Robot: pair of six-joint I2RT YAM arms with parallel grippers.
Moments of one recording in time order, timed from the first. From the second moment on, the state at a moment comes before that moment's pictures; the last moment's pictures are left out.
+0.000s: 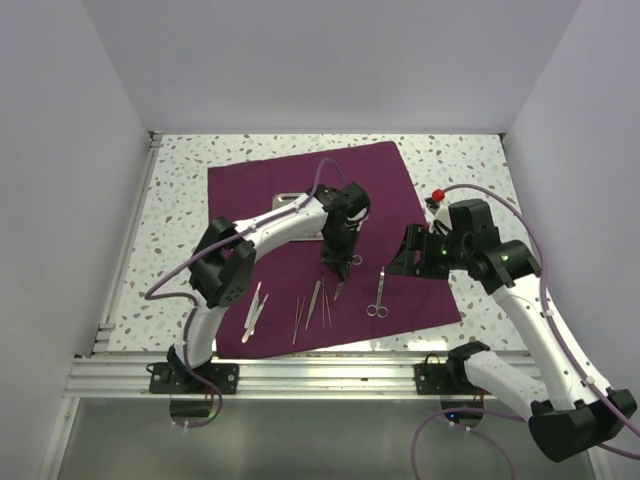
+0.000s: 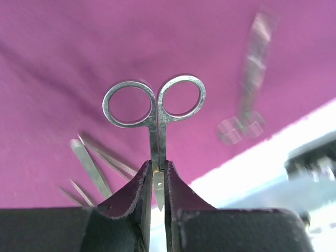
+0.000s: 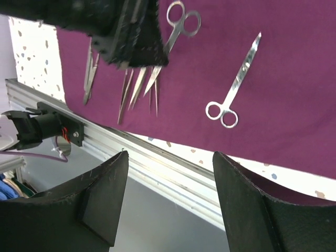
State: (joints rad) left arm -0.82 2.15 1.77 -1.03 0.22 -0.55; right arm 0.33 0.95 1.02 -0.96 -0.35 0.46
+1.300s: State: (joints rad) left arm -0.82 1.61 1.77 -1.12 1.06 -0.69; right arm 0.72 0.98 1.43 -0.97 -0.41 -0.09
